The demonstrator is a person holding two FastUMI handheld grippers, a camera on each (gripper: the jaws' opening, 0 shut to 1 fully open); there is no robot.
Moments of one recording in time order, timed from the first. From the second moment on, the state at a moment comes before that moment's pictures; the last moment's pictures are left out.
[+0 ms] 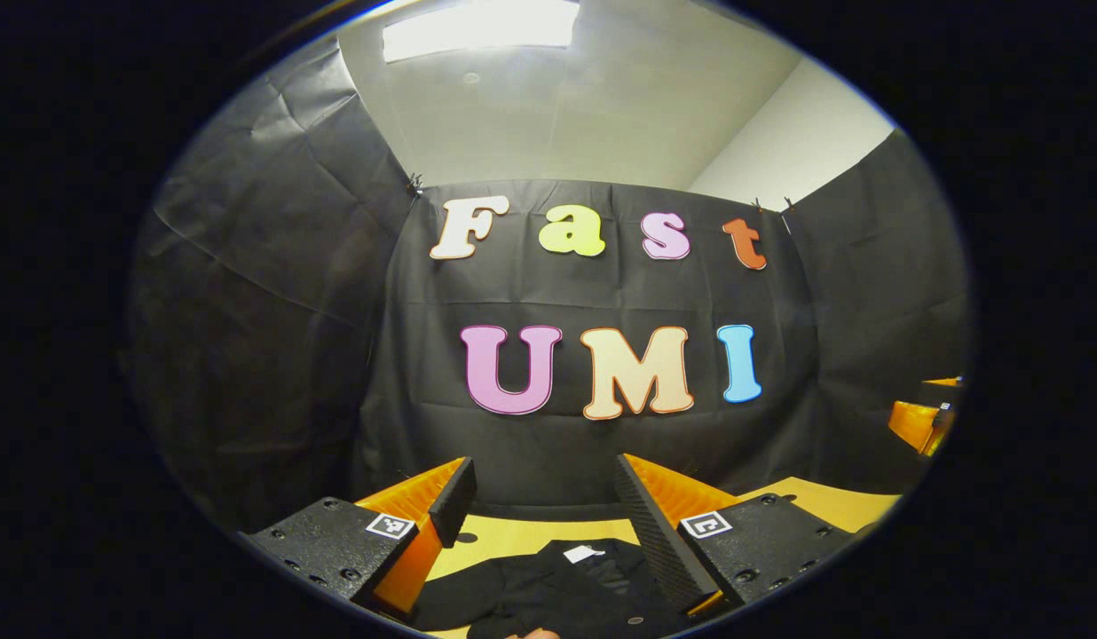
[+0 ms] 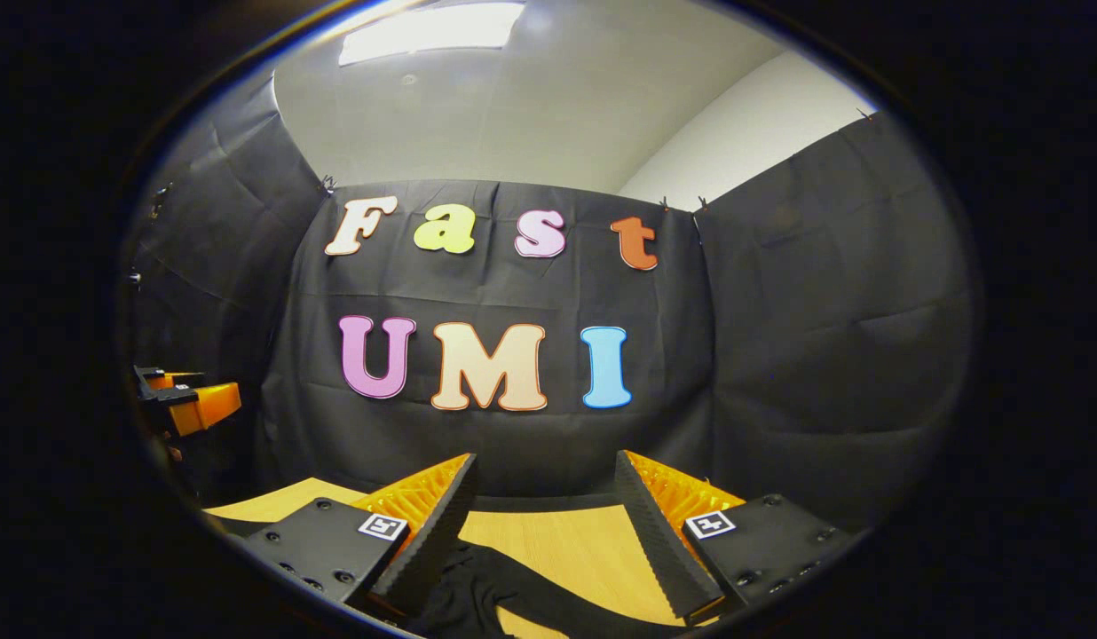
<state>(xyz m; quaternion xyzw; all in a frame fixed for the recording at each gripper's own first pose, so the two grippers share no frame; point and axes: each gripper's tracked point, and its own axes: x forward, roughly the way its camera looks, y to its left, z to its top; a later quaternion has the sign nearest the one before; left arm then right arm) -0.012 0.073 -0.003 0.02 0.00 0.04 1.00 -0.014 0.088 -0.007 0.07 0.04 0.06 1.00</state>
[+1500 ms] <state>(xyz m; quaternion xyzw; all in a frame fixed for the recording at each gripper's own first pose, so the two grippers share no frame) 0.002 0.035 -0.052 0.05 0.08 0.03 1.00 -0.045 -0.052 -0.323 0.01 0.39 0.02 0.92</state>
